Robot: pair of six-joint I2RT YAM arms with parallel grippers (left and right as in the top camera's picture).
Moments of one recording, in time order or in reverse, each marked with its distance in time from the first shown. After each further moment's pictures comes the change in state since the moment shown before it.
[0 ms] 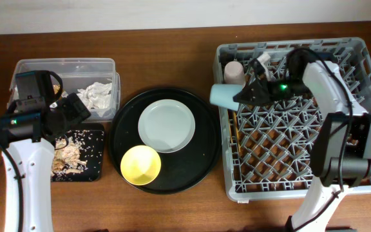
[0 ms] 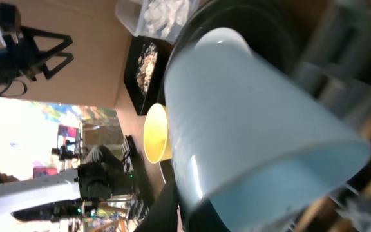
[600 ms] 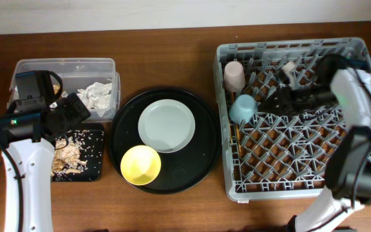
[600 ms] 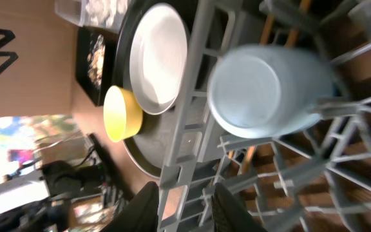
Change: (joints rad) left arm 0.000 0.000 0.000 0.000 0.000 0.000; right arm -0.151 -0.161 -0.051 -0.108 0.207 -0.022
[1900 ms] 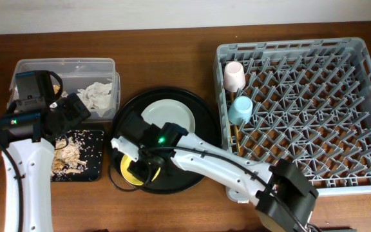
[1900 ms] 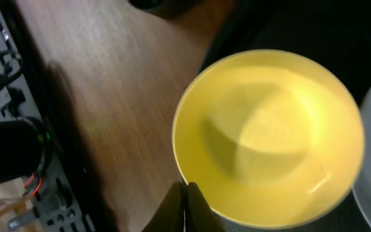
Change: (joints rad) left arm 0.000 0.000 0.000 0.000 0.000 0.000; right arm 1.250 0.034 0.008 0.565 0.574 0.568
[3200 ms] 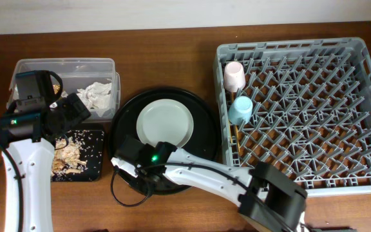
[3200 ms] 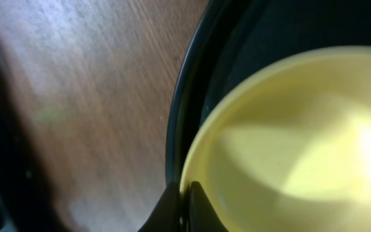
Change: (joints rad) left arm 0.000 0.000 0.000 0.000 0.000 0.000; right arm 0.078 0.046 -0.130 0.129 0.109 -0.011
